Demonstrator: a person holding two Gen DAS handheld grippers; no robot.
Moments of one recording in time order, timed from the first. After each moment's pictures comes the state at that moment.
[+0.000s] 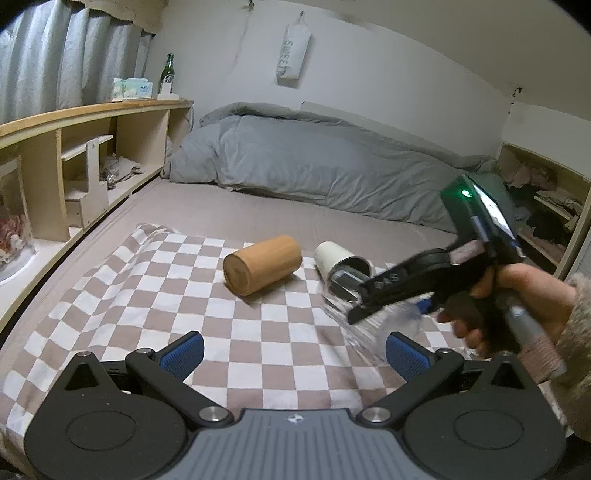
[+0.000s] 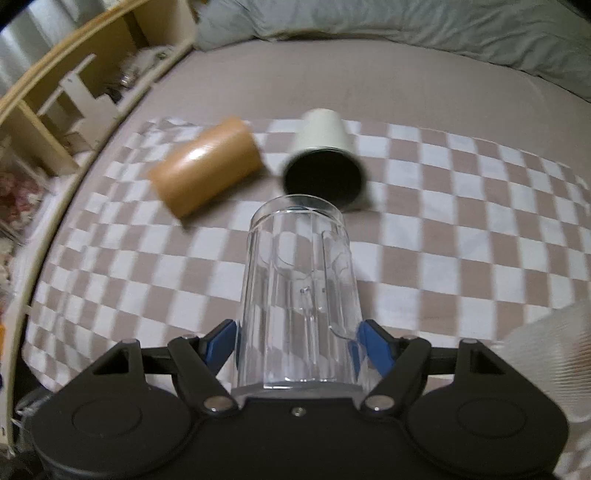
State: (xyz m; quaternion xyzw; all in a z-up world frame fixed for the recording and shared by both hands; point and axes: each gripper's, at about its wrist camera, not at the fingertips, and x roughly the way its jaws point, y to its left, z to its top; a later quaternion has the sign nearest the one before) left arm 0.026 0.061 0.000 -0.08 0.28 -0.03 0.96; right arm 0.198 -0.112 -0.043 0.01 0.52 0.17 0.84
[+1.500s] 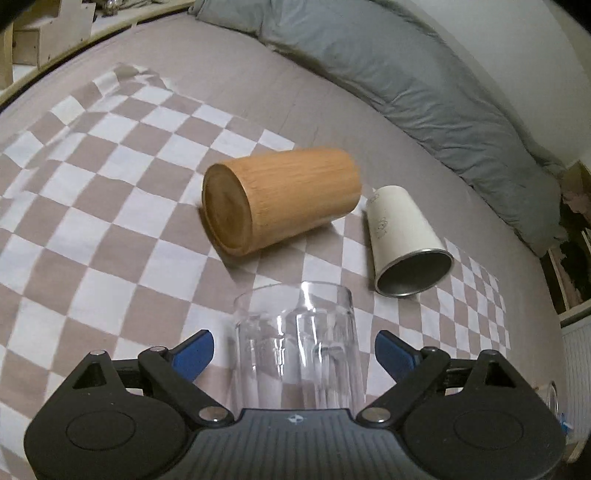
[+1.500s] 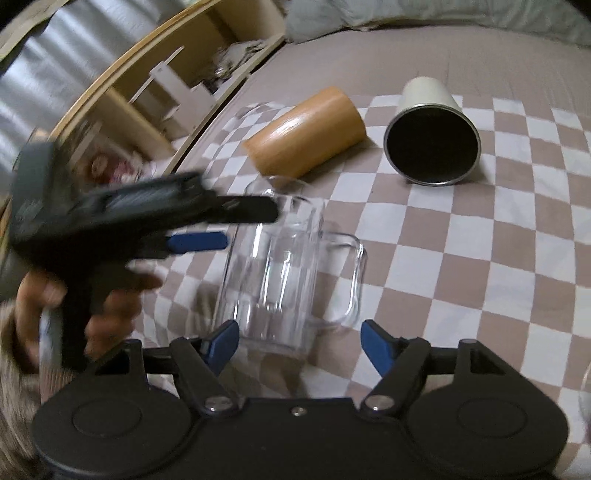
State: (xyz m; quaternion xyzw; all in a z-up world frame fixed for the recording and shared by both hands) left arm 0.247 0.094 -0.091 -0.25 0.48 -0.01 0.84; right arm 0.182 -0.126 -0.078 0.06 0.50 0.34 0.79
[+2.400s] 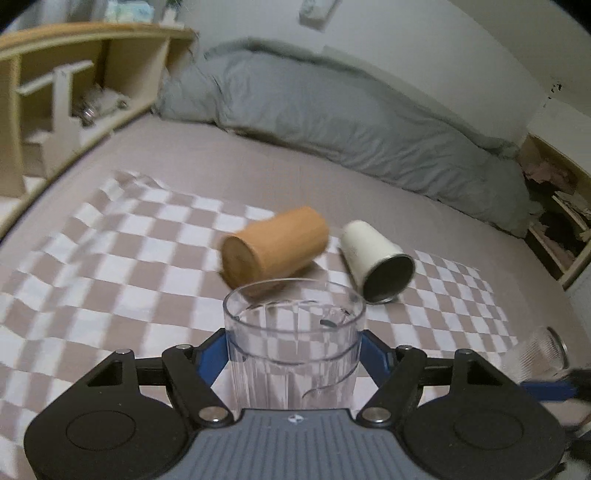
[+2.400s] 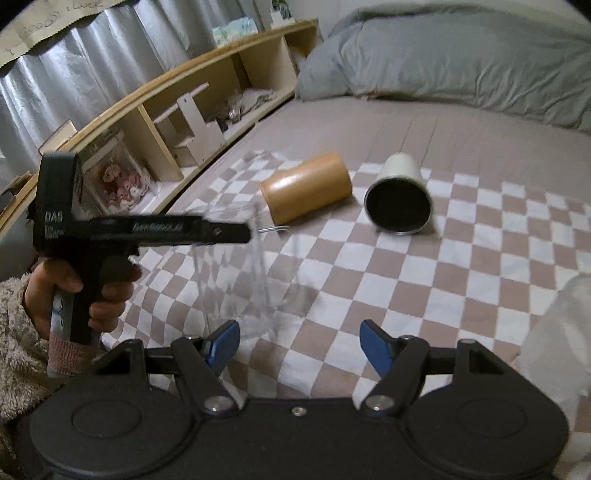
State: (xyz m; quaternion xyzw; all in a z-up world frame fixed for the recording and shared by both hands) left arm 0.160 0.106 -0.041 -0.13 0.36 -0.04 0.92; right arm 0.109 -0.165 -0.015 0.02 0.40 0.31 0.86
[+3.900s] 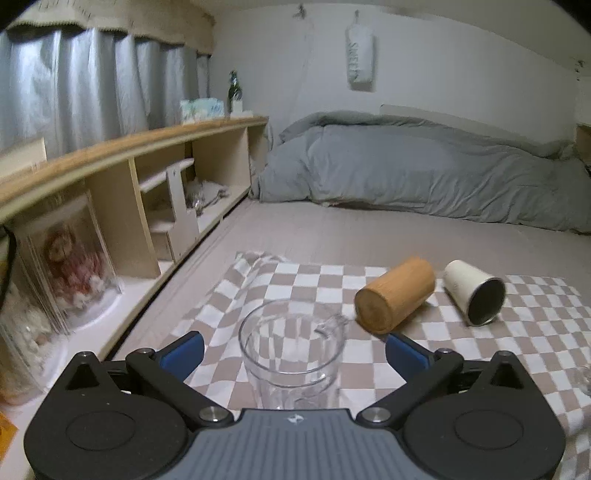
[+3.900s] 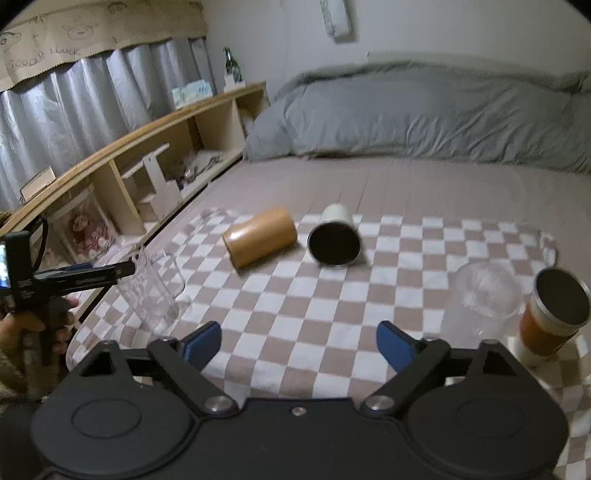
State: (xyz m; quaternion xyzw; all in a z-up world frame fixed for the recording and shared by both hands) left arm 0.083 0.128 0.002 0.00 0.27 0.11 0.96; right arm 0.037 -0.201 0.013 0.04 0.31 0.21 0.93
